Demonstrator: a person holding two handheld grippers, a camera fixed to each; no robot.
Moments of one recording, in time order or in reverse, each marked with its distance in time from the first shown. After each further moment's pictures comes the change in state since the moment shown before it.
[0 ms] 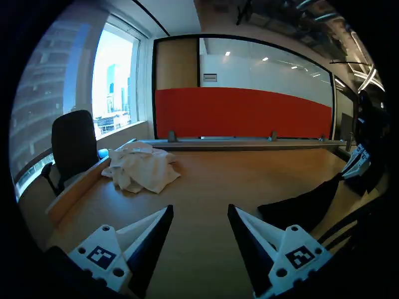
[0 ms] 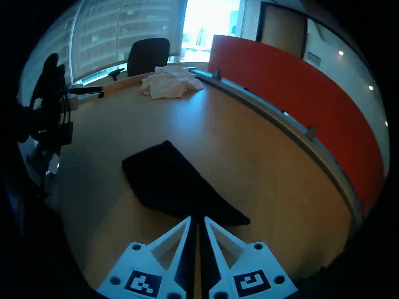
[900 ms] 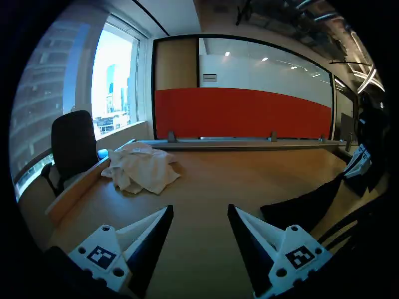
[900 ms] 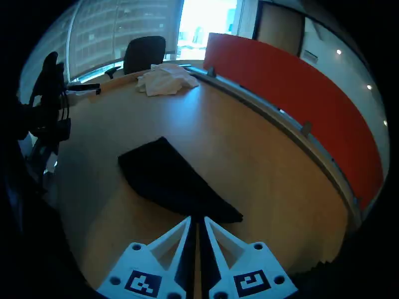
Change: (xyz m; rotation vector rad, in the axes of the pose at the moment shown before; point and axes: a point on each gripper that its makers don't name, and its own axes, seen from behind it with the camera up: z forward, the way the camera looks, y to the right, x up) left arm 0.002 0.000 0.001 -0.004 0.001 0.001; right arm -0.013 0.012 -0.013 -0.031 -0.022 0.007
